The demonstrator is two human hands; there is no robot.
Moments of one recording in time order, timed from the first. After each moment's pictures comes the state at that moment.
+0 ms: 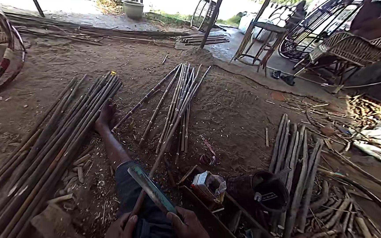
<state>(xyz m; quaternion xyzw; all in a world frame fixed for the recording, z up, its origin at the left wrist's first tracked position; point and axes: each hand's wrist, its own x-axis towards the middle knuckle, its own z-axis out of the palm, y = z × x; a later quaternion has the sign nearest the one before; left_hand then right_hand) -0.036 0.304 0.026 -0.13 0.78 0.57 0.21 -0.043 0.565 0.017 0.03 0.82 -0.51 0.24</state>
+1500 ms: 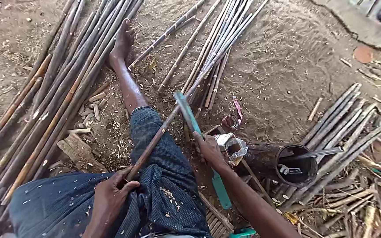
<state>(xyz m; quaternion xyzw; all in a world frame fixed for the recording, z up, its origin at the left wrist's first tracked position) 0.025 0.271 0.017 -0.13 0.89 0.44 0.07 -0.138 0.591 0.006 0.10 0.89 -0.34 0.28</state>
